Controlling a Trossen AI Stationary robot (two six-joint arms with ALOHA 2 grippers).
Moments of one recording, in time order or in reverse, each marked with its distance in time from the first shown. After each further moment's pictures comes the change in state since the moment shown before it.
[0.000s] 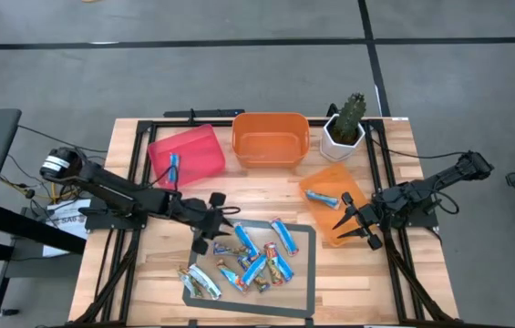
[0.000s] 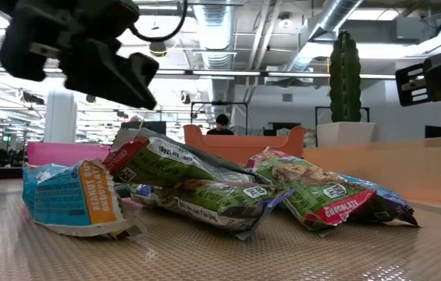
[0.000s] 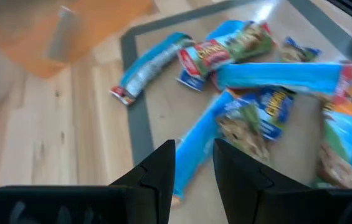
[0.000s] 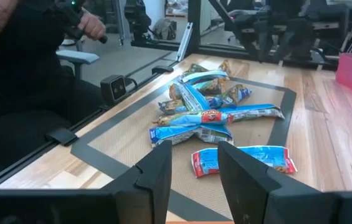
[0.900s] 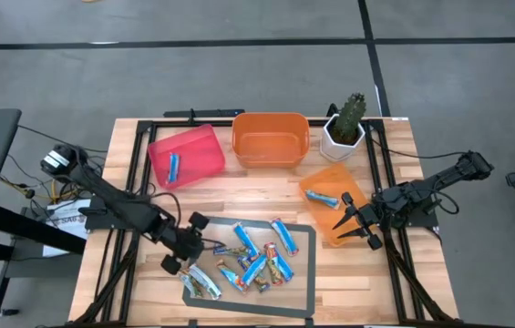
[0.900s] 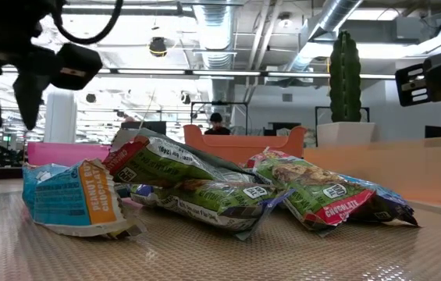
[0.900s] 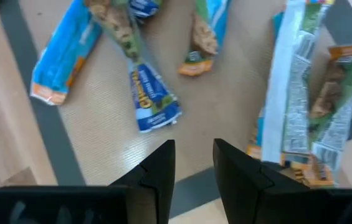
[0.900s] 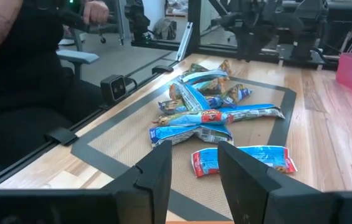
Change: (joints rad) left arm -0.302 -0.014 0.155 -0.639 -0.062 -0.146; right arm 0.000 0.001 0.000 0.000 0.000 0.000
